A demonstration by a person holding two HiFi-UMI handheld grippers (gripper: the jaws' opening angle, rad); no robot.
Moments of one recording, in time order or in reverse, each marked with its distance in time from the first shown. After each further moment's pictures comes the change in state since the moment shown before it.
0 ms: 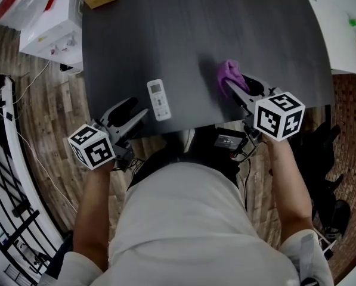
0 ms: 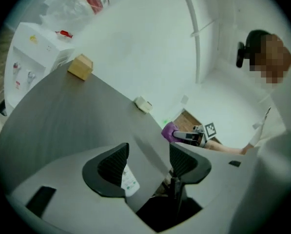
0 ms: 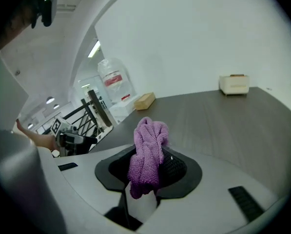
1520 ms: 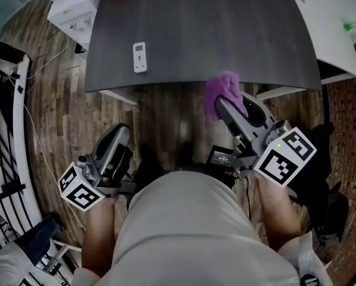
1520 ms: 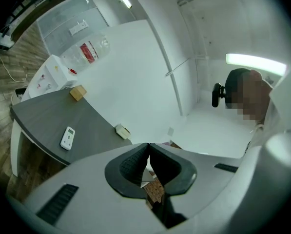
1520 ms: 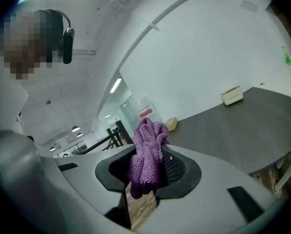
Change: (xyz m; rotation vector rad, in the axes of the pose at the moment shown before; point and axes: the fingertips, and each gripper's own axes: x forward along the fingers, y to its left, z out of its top) left arm -0.101 -0.263 -0.081 -0.039 -0.500 -0.023; right arm -0.241 0.115 -0.028 0.105 -0.343 0.270
